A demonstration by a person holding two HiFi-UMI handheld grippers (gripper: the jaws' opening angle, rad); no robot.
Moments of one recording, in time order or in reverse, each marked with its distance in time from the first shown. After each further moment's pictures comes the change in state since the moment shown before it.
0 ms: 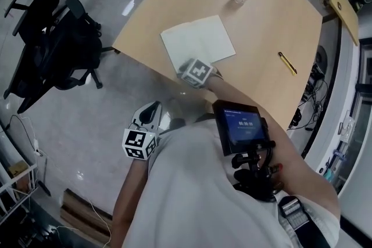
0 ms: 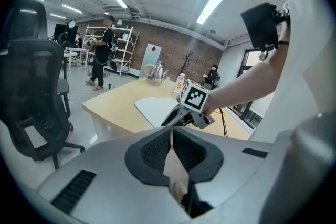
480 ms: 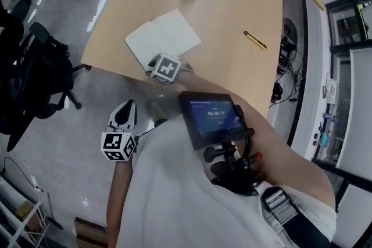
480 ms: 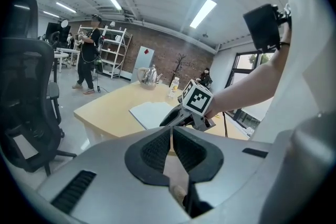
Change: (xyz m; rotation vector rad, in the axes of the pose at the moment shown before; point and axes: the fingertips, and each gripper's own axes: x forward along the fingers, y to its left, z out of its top) left arm 0.004 0.022 0.019 0.033 -0.034 -0.094; right arm -0.013 -0.008 0.025 0.014 -0.054 -0.139
